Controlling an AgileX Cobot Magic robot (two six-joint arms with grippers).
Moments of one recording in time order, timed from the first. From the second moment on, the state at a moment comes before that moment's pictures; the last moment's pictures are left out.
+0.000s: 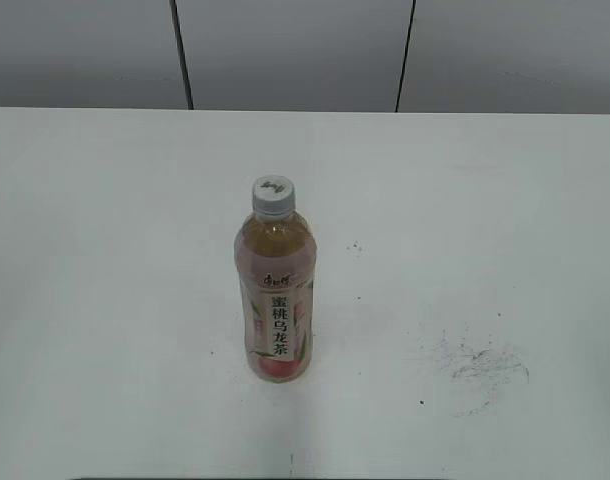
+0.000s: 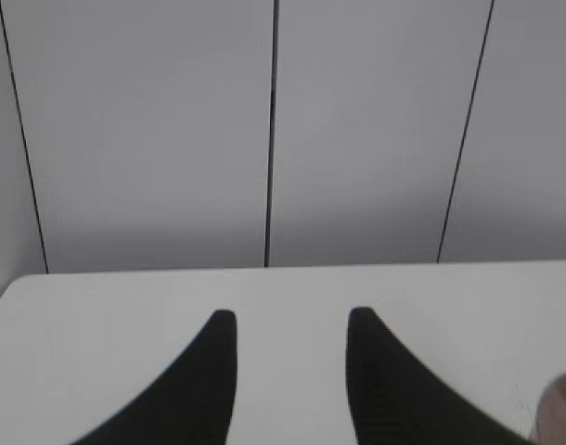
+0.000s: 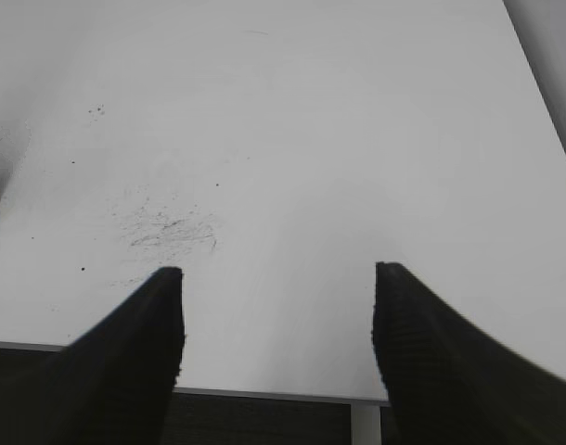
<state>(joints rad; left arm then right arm) -0.02 0.06 -0.57 -0.13 0.63 0.06 0.06 -0.01 -0.52 0.07 1.10 -0.14</state>
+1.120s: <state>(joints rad) -0.22 1.34 -0.55 -0.12 -0.71 0.08 0.06 -0.01 -0.52 0.07 1.10 -0.14</state>
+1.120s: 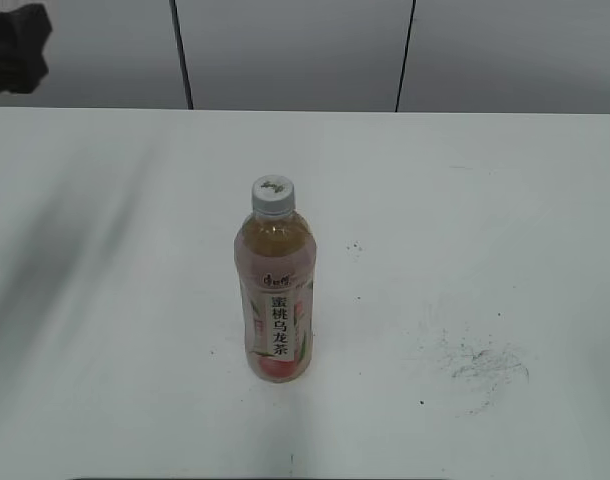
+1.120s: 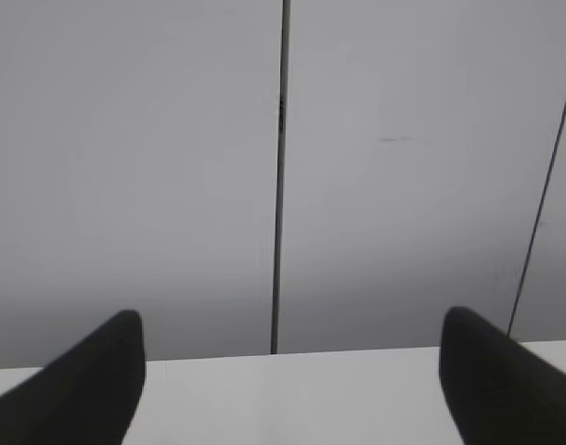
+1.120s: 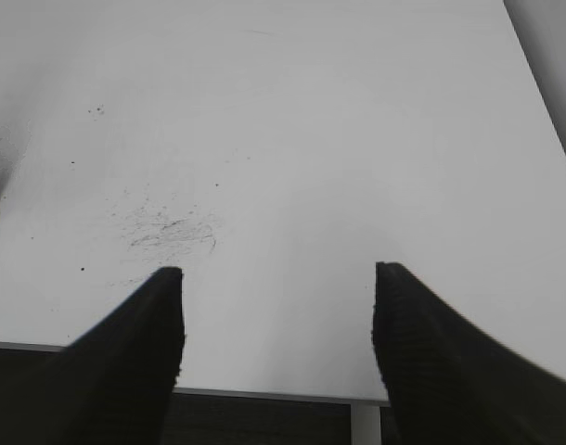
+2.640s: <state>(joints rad) -0.25 1.61 -0.38 0.96 -1.21 -0.52 0.06 -0.01 -0.52 0.07 1.10 -0.14</state>
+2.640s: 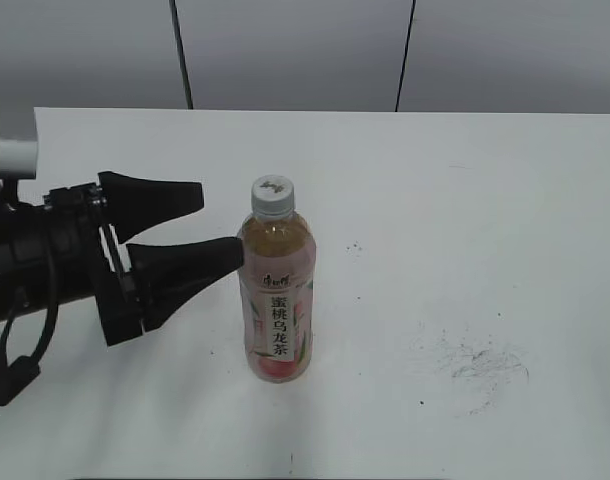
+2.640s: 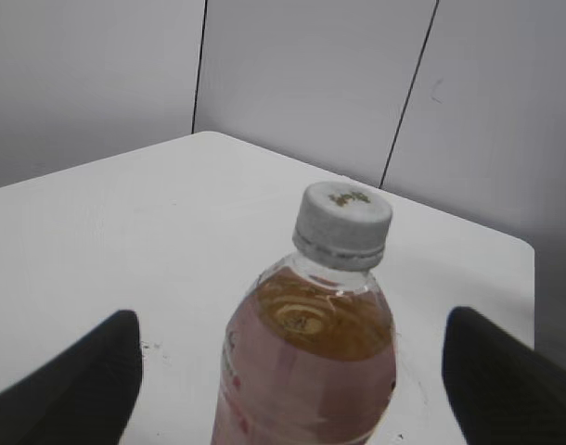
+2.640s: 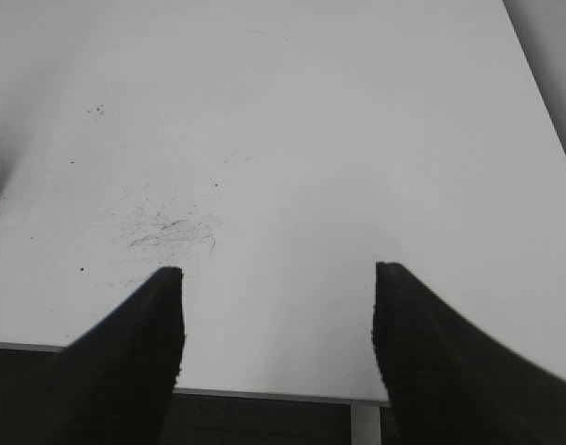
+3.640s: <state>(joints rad) -0.38 1.82 -0.59 1.02 -1.19 -0.55 0.06 -0.01 -0.52 0.07 1.10 -0.14</state>
